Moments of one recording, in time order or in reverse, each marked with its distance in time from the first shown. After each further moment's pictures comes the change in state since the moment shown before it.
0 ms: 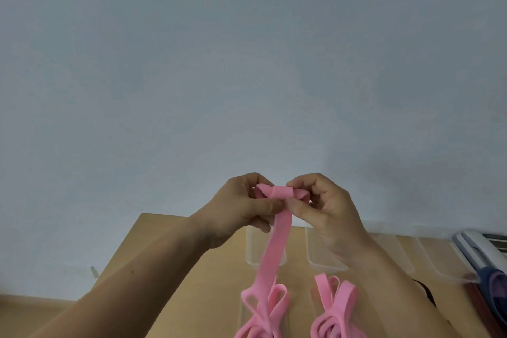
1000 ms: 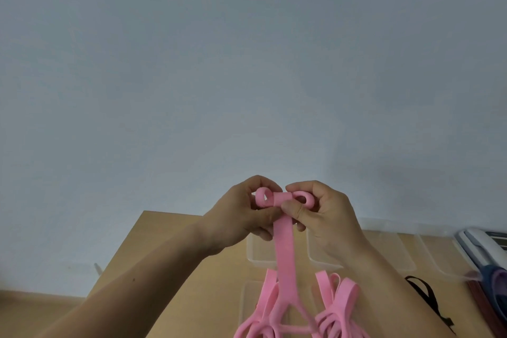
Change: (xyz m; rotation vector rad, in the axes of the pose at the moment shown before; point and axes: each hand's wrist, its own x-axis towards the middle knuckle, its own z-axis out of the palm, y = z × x) left_hand -0.002 -0.020 0.003 0.078 -0.029 0.074; right_hand -0.004 0.010 0.000 -0.068 0.056 0.062
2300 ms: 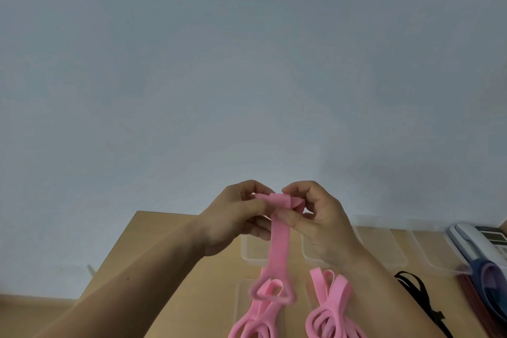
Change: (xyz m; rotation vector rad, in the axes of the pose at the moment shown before) left_hand 0.000 0.005 0.008 -0.166 -0.006 -0.116; right_hand -0.008 0.010 -0.002 0.005 -0.059 -0.015
